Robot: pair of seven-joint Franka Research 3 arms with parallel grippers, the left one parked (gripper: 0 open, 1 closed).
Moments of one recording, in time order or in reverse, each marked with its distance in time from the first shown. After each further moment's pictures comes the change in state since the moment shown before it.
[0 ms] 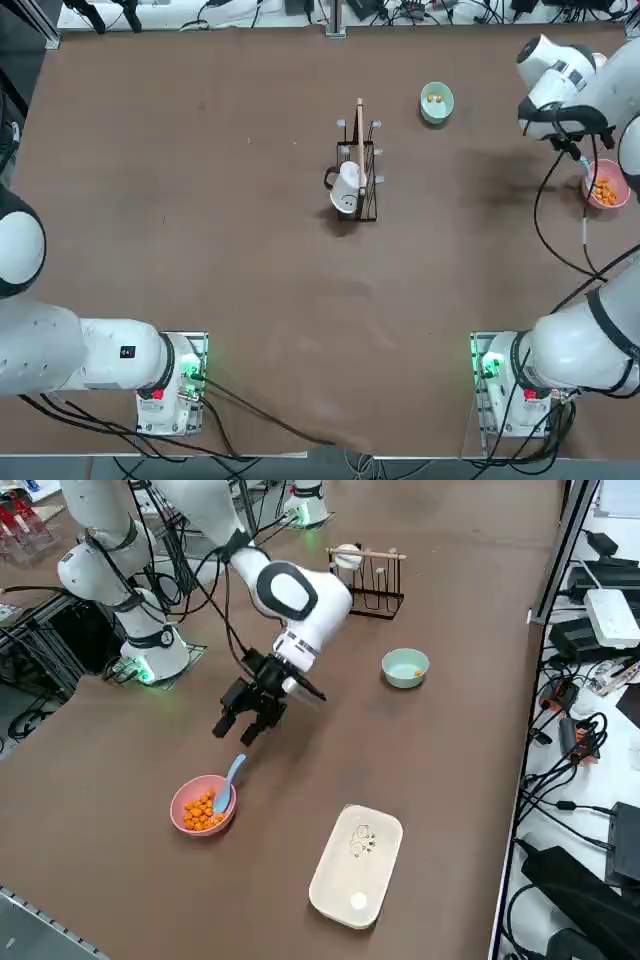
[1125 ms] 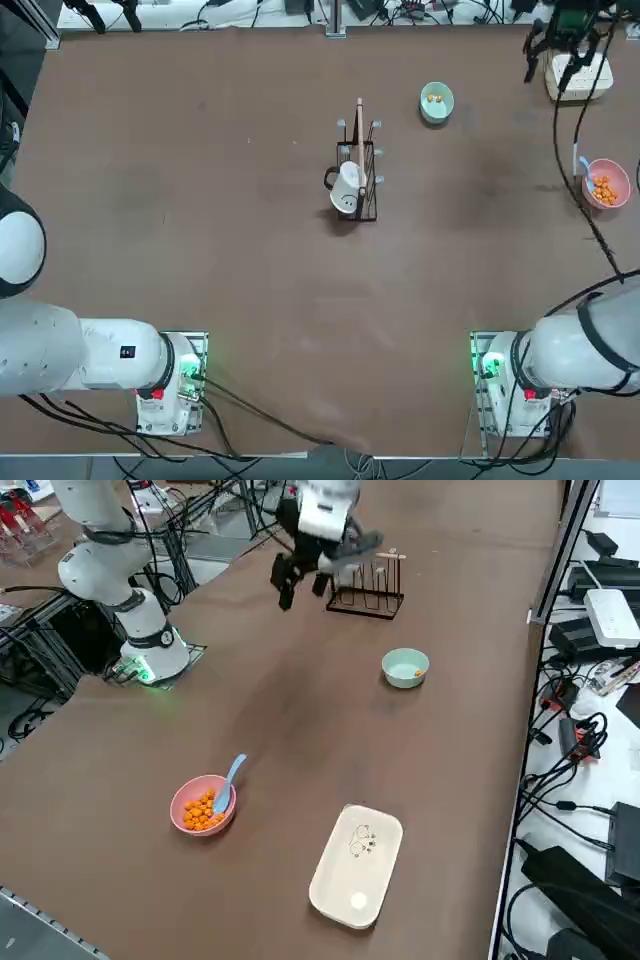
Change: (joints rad) arm 0.013 -0.138 0.045 0.506 0.916 -0.360 -0.478
